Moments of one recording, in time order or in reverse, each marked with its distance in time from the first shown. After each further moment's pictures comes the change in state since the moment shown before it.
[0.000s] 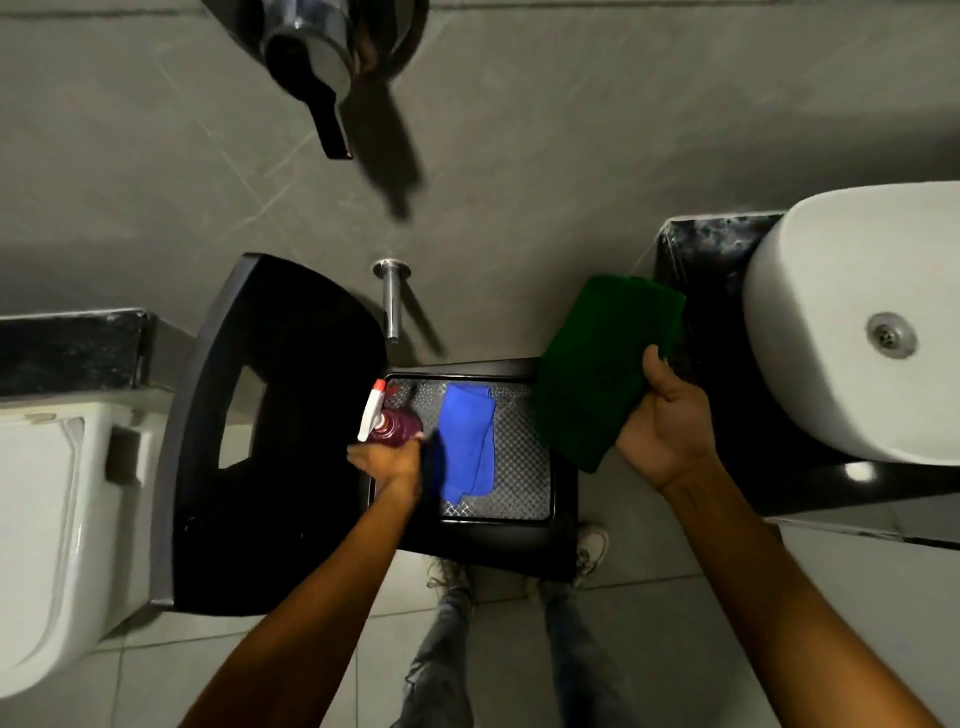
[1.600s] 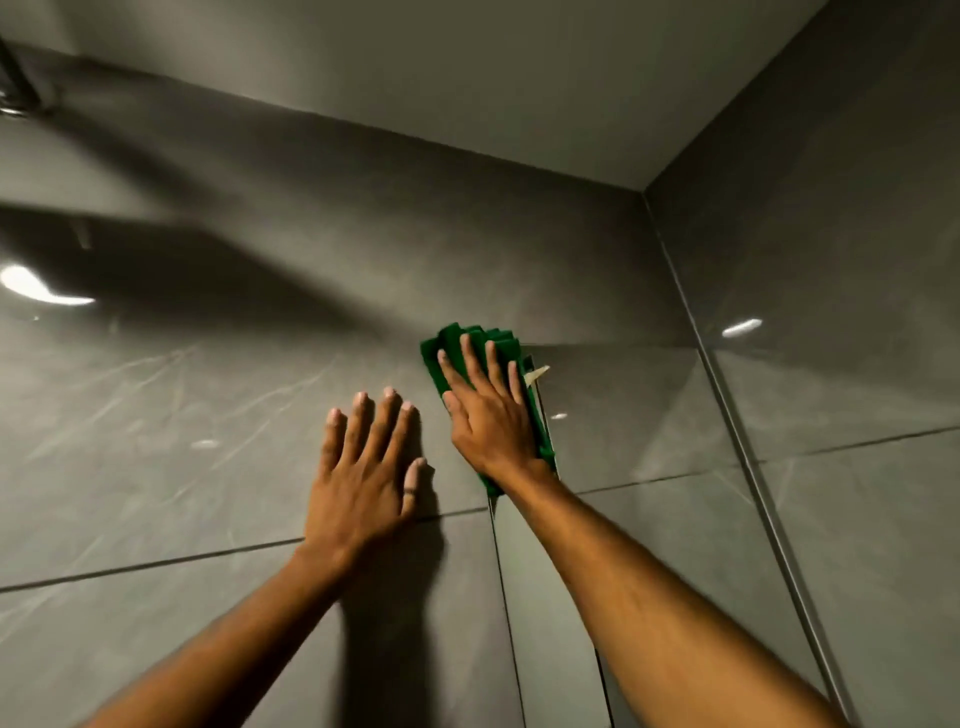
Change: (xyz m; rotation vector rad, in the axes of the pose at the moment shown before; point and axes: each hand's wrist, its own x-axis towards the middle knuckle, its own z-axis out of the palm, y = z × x) left_hand -0.625 0.744 -0.003 0.395 0.920 2.260; right_hand -0.180 -0.681 0.491 -1.260 0.453 -2.276
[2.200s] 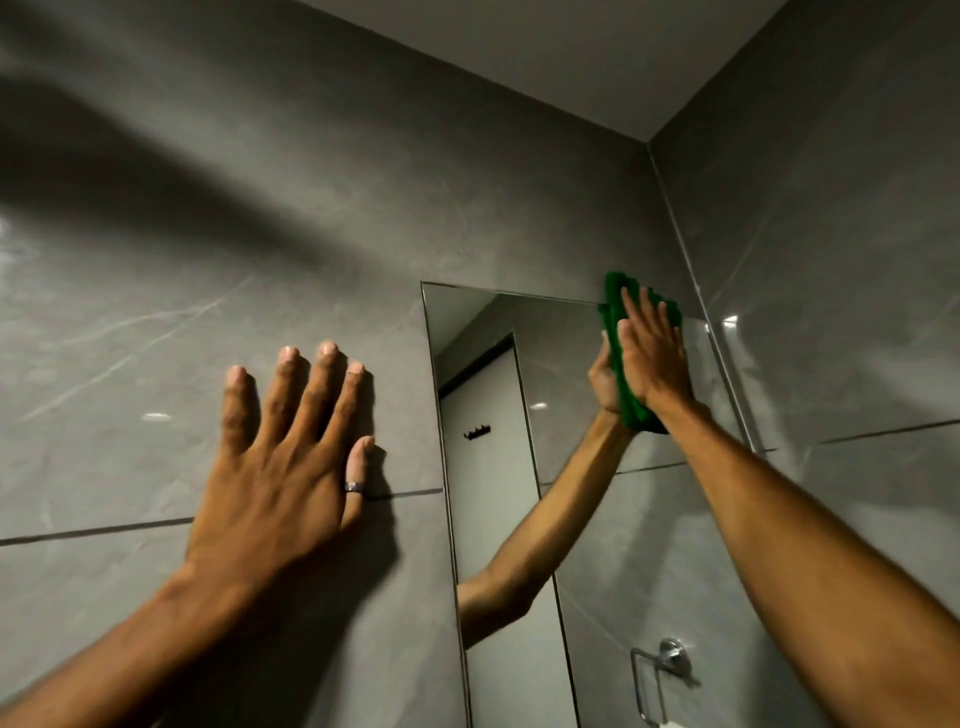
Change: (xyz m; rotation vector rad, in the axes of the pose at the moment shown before) left_hand -0.010 0.022 0.028 0.167 0.222 0.011; right_hand 0.025 0.247 -0.059 -0.114 0.107 0.363
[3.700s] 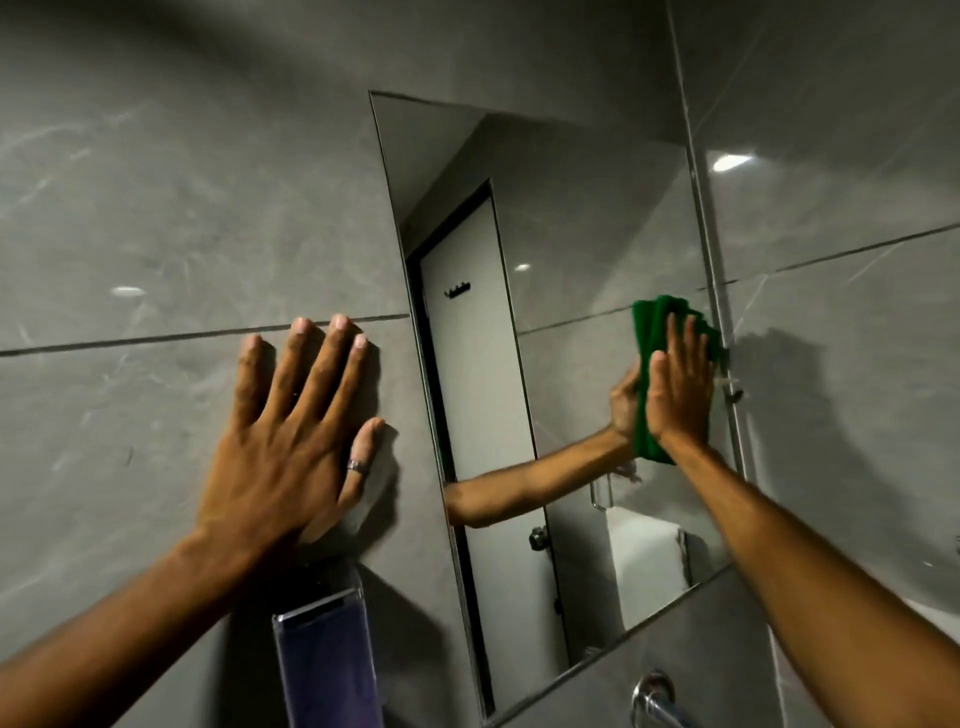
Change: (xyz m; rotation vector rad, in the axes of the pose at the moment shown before) left_hand -0.103 0.030 0.012 0.000 -0.094 0.195; right_hand -0.232 0.111 0.008 -0.012 -0.015 0.270
